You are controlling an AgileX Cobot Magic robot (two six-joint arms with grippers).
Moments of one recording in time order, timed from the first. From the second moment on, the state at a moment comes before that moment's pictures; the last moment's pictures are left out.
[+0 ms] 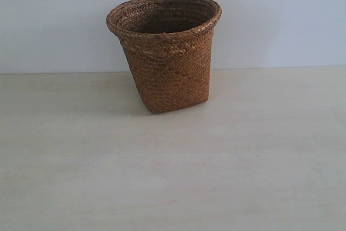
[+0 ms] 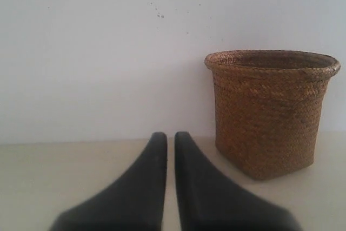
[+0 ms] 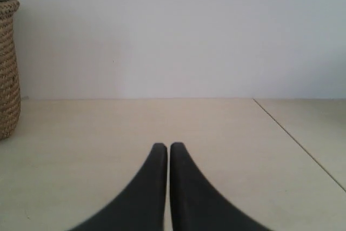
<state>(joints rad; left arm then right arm) -0.14 0.03 -0.02 -0.22 -0.01 0.17 -0.10 0.16 -0.01 0.21 -0.02 -0.26</state>
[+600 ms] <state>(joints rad) -0.14 0.03 0.00 -0.22 -0.02 0.17 -0.10 0.16 -0.01 0.21 -0.02 -0.26</state>
